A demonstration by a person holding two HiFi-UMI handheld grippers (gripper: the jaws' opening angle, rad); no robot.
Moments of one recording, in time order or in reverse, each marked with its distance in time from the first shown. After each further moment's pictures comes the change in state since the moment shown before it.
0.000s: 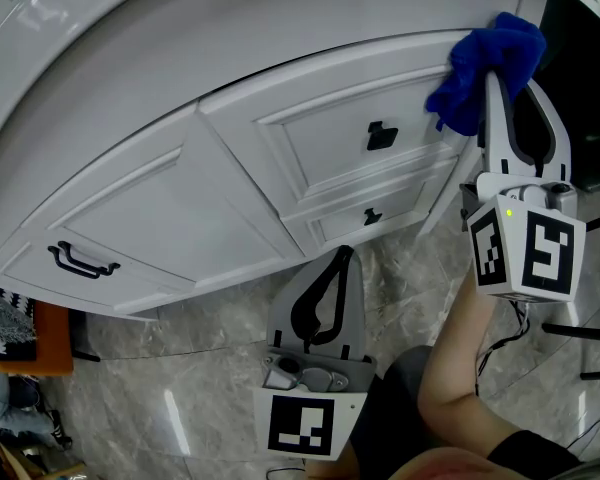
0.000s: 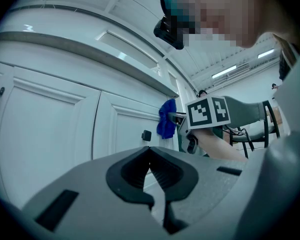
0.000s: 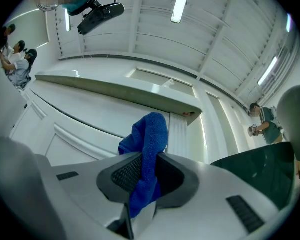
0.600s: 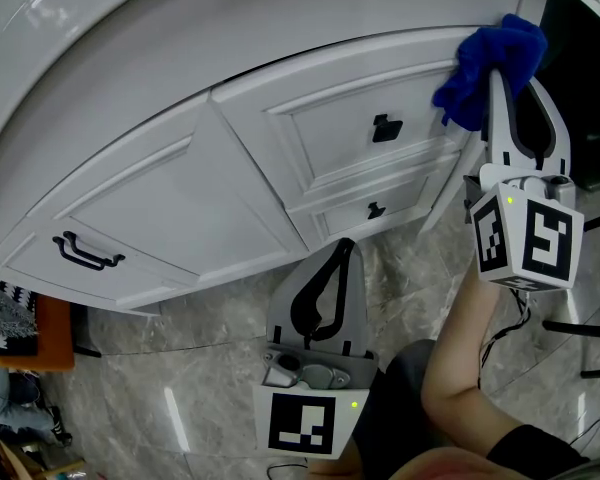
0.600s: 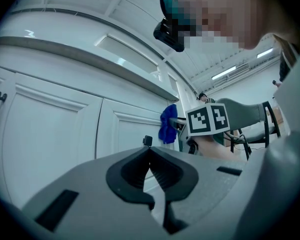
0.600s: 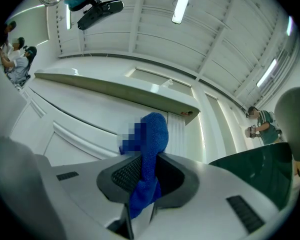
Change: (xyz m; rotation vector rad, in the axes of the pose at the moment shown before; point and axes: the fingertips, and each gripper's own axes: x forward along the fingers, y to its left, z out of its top) left arm -0.008 0.001 0.011 0.009 -0.031 0.008; right arm -0.002 -0.004 -0.003 -0.006 -0.002 -0.017
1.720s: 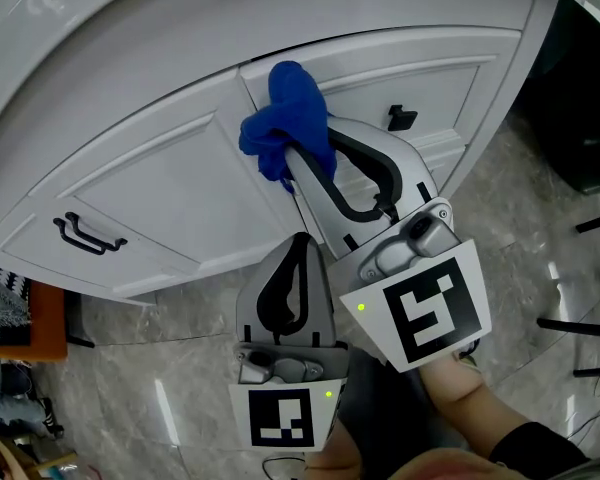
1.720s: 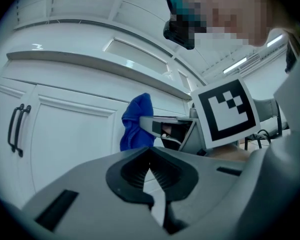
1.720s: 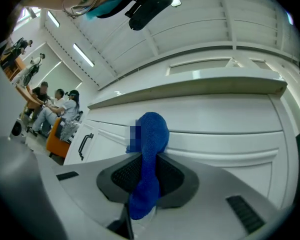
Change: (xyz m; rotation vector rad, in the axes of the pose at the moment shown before) left arm -0.029 0.048 0.005 0.003 0.008 0.164; right arm -0.040 0.195 0.040 0.138 -0.020 0.580
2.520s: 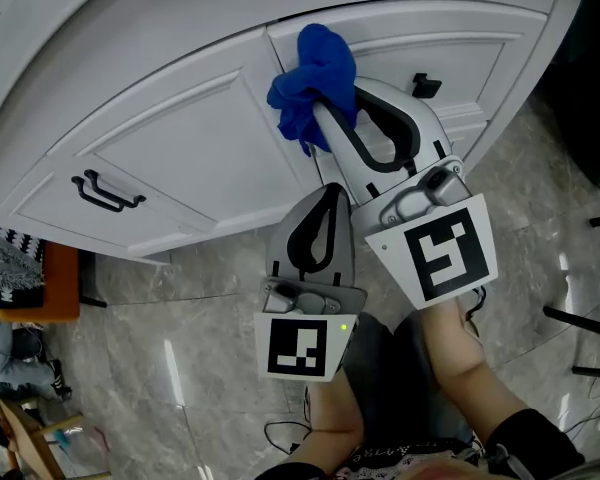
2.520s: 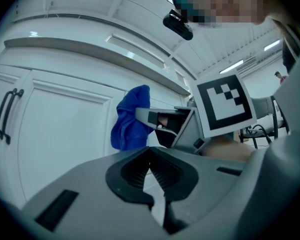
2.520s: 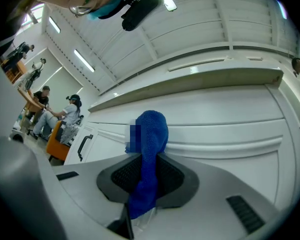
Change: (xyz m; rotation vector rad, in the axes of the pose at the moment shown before) left arm 0.020 -0.002 -0.026 0.019 -0.003 -0.072; right arm 0.017 0.025 -0.020 0.054 -0.023 0.101
